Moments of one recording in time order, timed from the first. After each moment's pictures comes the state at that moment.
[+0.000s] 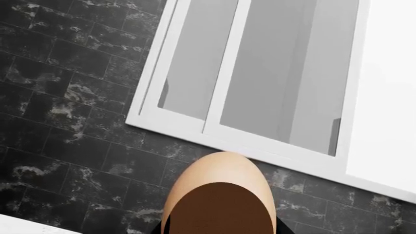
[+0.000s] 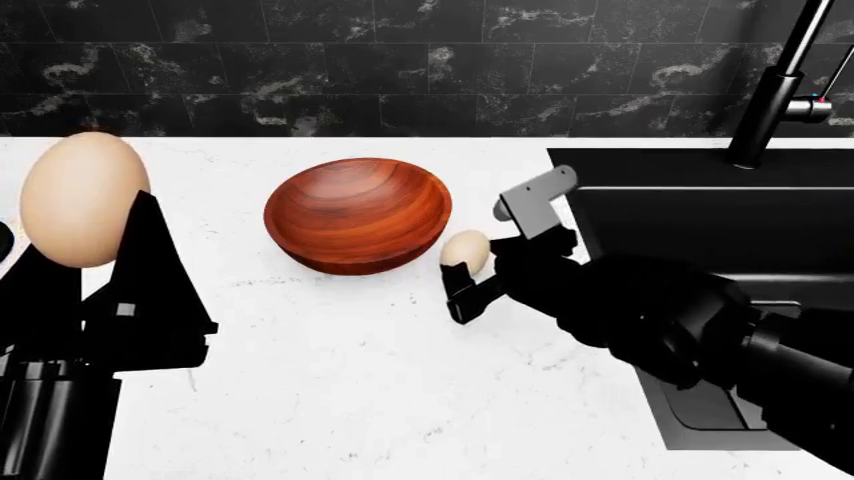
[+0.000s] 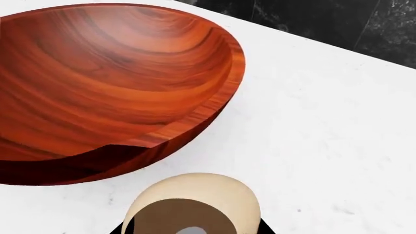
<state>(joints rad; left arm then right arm) -0.18 -0.98 0.49 0.82 -0.74 0.30 -0.90 1.42 0.50 -1.79 0.41 1.55 0.10 0.10</state>
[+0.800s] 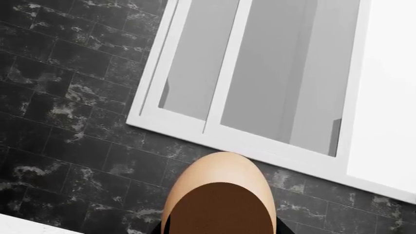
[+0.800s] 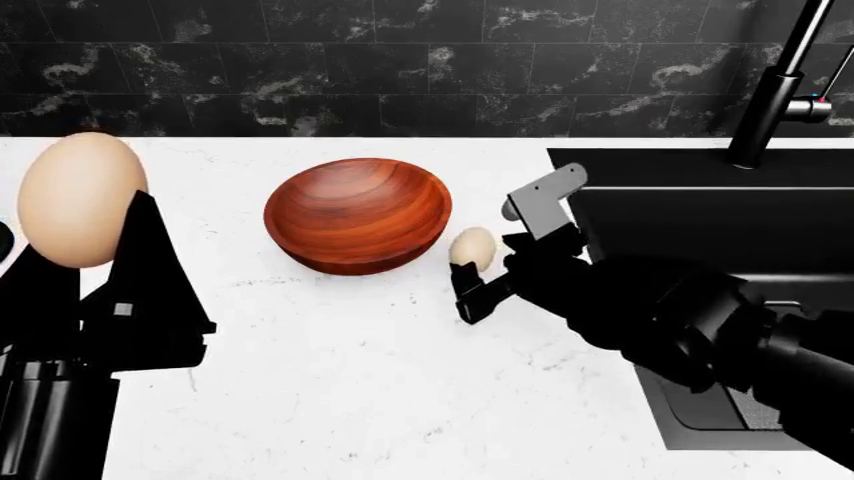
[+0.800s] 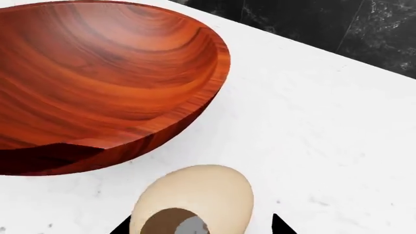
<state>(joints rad) -0.18 -0.98 0.48 0.82 -0.75 0.30 -0.89 1.43 0.54 -1.78 0.37 1.52 0.12 0.13</state>
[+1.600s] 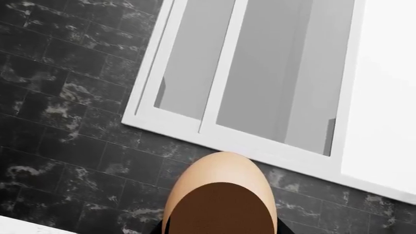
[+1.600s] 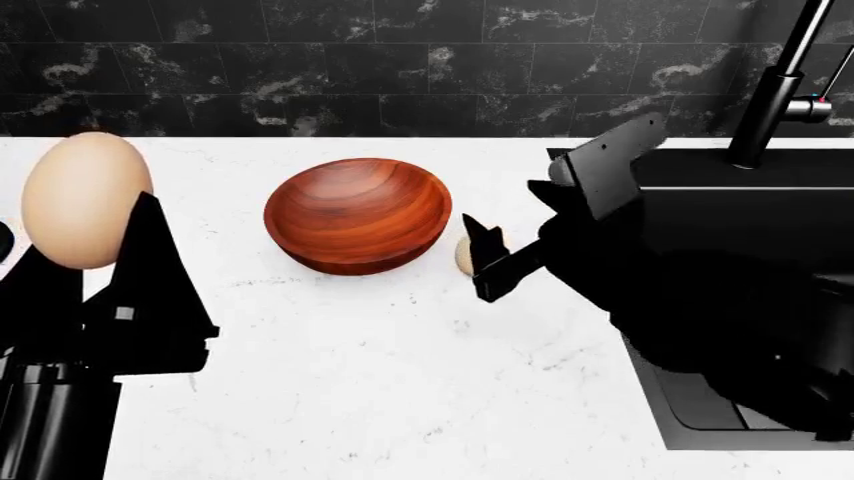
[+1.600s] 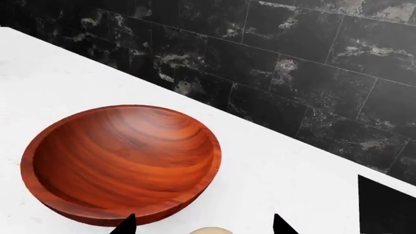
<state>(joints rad) -0.18 -0.98 0.48 0.83 -0.75 0.29 -0.89 1.54 0.82 -1.70 -0.13 1.44 0.03 0.37</state>
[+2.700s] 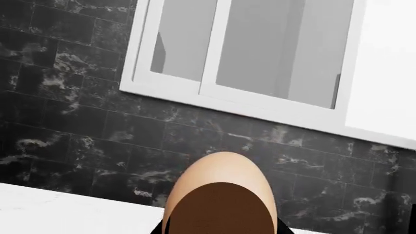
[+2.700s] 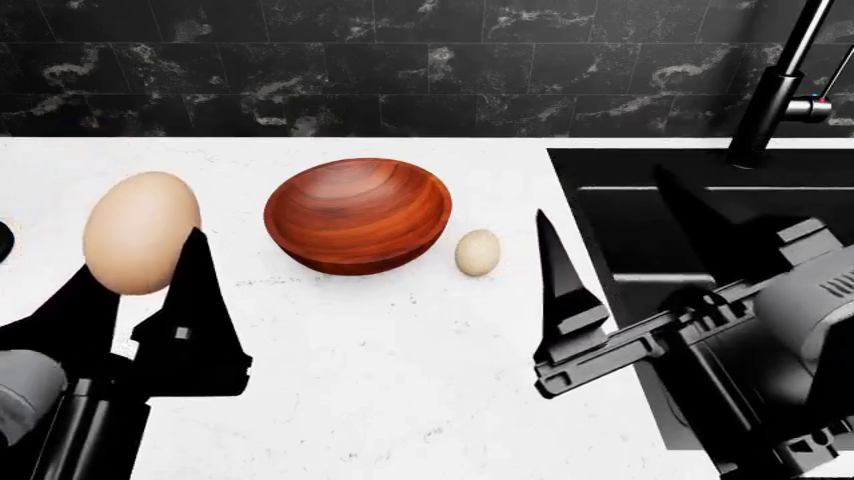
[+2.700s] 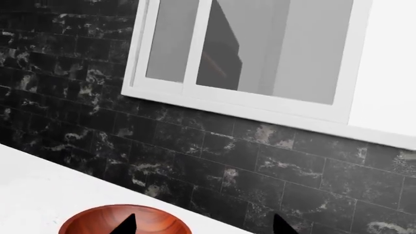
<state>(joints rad) -0.20 -1.03 0.53 0.91 -0.82 0.13 -0.96 1.41 1.23 -1.67 -0.85 0.95 -0.19 0.91</state>
